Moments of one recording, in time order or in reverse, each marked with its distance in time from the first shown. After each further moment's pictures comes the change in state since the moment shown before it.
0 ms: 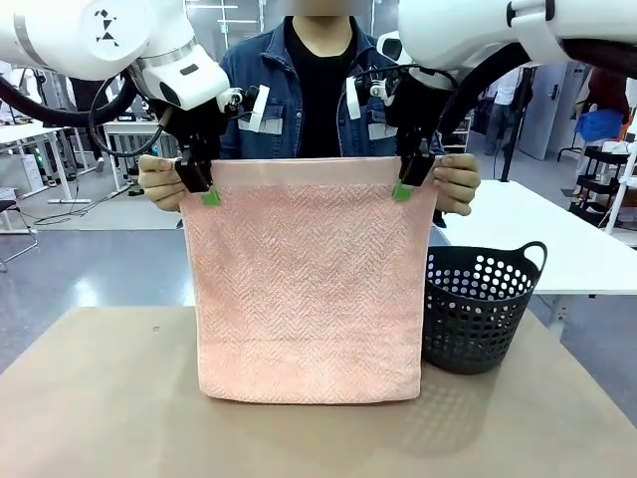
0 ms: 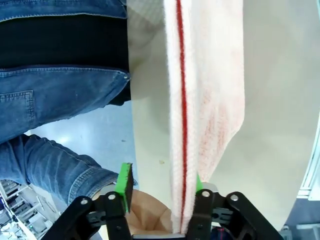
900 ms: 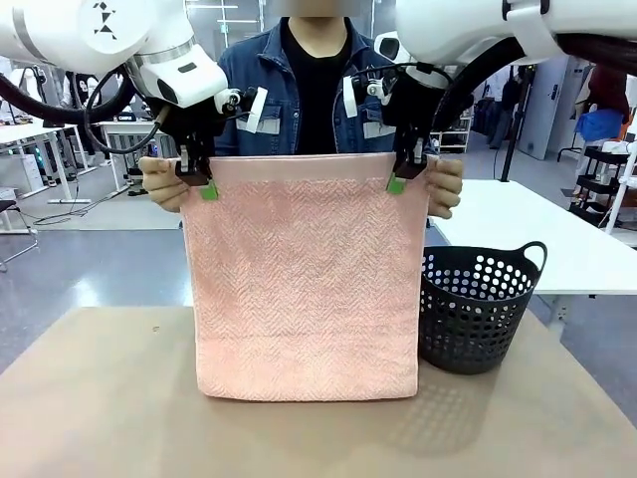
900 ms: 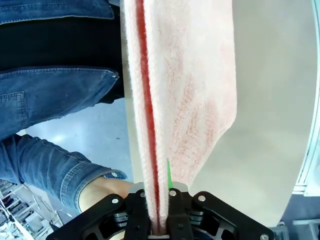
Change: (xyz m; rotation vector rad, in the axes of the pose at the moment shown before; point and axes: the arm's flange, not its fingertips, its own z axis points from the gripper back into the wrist) left arm -0.002 -0.002 -0.001 -0.031 0.016 0.003; right arm 0.004 0.000 -0.002 0.022 -0.015 -0.007
